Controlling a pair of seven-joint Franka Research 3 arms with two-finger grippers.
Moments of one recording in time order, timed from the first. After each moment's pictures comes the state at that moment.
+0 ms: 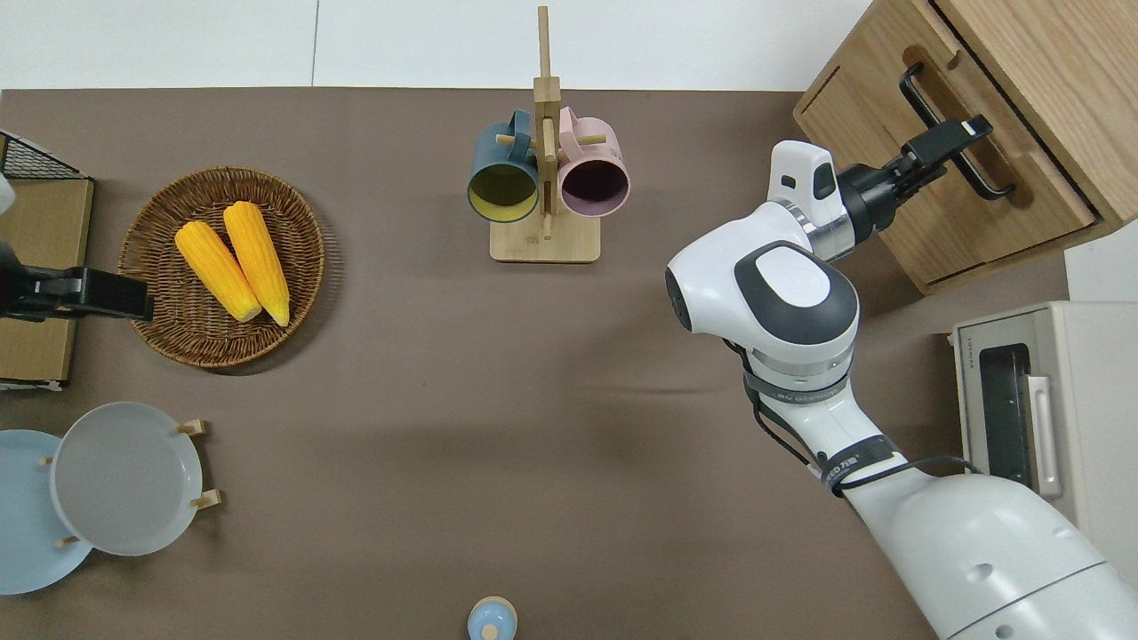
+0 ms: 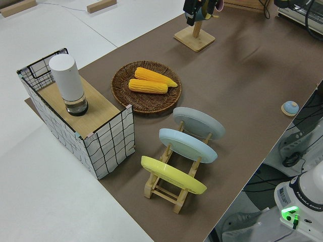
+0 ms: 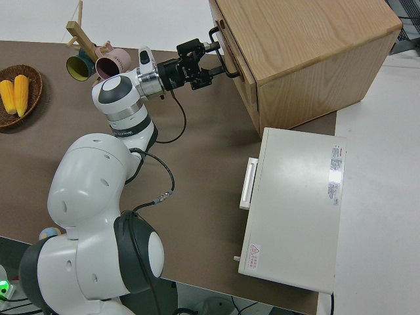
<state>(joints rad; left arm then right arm) -0.15 0.04 0.15 -1.49 -0.02 1.55 0.05 0.23 0.49 0.09 -1.65 -1.69 1.68 0.44</state>
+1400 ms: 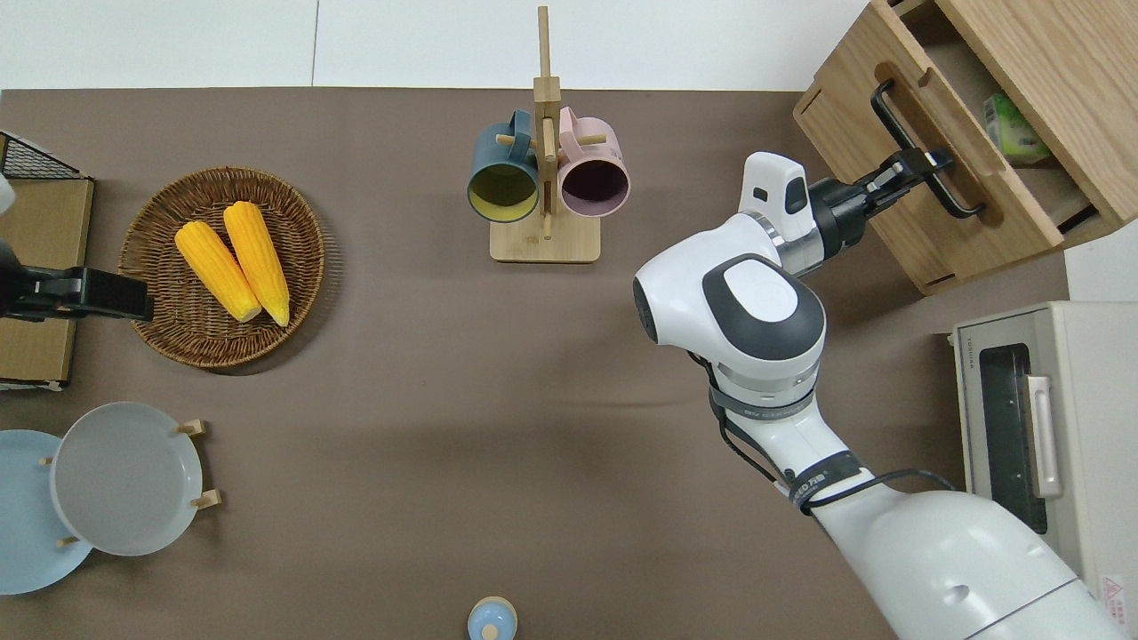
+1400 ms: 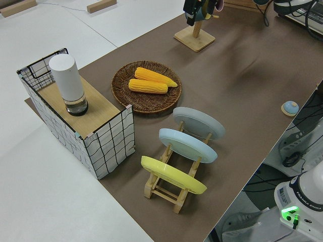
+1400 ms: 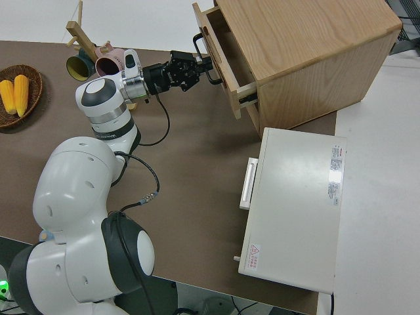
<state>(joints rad) -0.15 0.04 0.15 -1.49 -0.02 1.55 0.05 0.35 0.47 0.11 -1.65 -1.56 1.55 0.46</state>
